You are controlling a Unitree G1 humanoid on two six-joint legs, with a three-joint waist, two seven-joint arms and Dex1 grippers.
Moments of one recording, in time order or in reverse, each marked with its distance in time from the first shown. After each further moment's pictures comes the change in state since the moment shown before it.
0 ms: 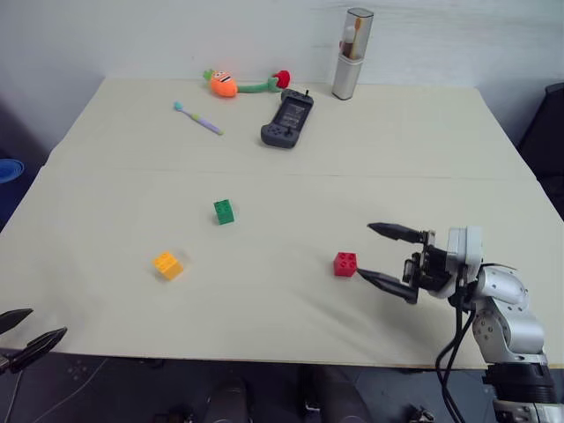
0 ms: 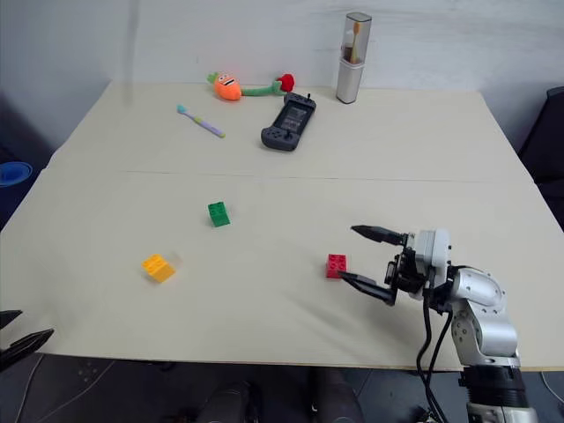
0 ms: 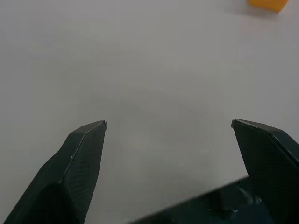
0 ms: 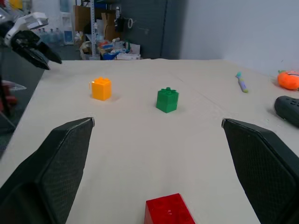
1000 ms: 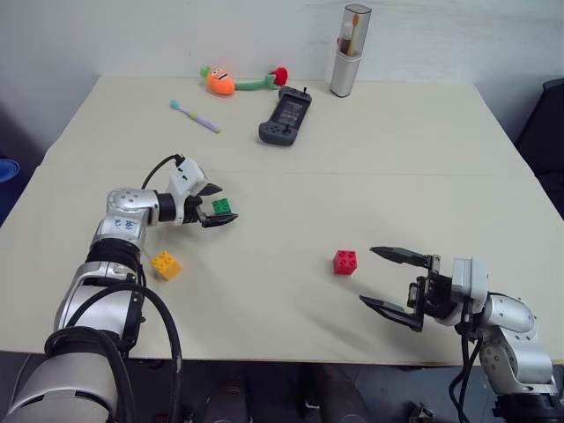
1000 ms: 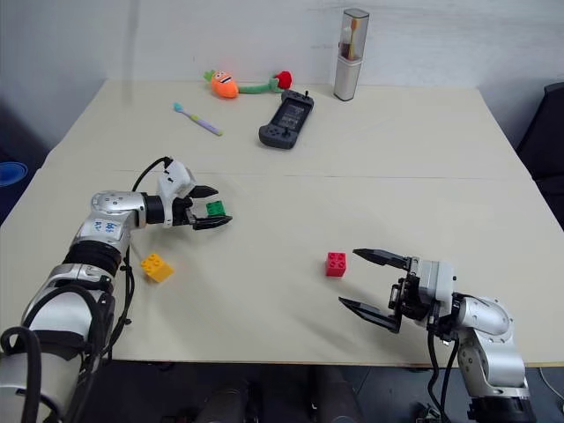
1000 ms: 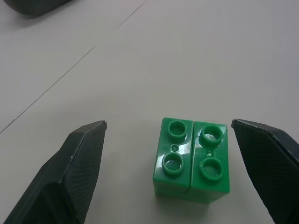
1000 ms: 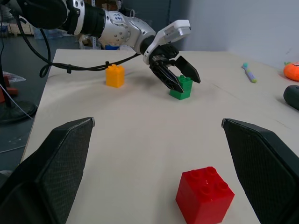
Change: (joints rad) left arm -1.443 -0.294 -0.890 0.849 0.423 -0.327 0.036; right arm 0.161 -0.003 -0.003 -0.107 -0.008 -0.096 -0.041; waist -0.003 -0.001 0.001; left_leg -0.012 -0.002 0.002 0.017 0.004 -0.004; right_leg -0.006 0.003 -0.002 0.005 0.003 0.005
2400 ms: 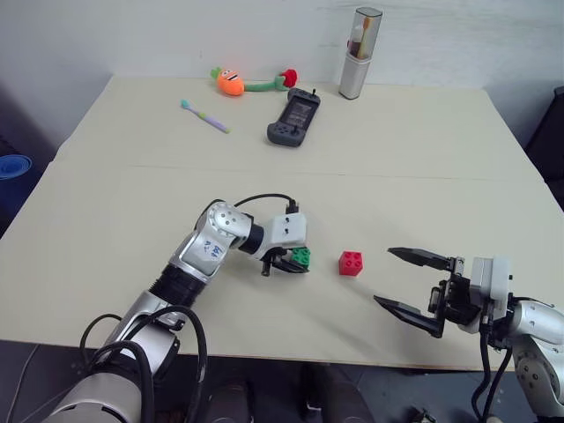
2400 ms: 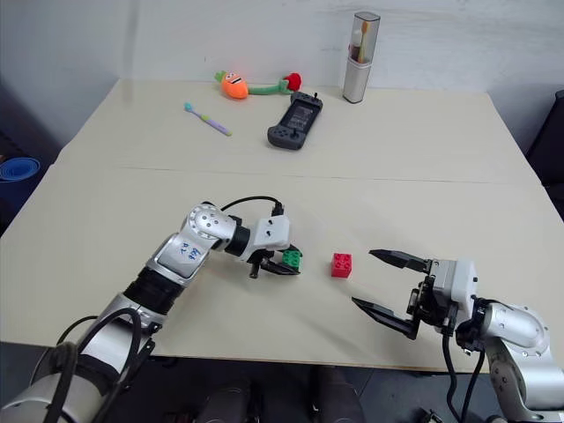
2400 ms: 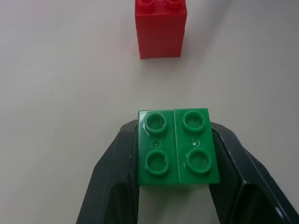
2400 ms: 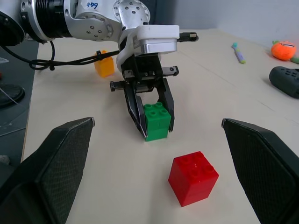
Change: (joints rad) left arm 0.216 -0.208 -0.341 -0.838 0.121 0.425 -0.129; right arm 0.111 -0.127 -0.076 -0.157 0.039 0.121 -0.135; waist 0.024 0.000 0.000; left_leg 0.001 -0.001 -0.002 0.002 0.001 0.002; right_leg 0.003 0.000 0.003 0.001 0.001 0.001
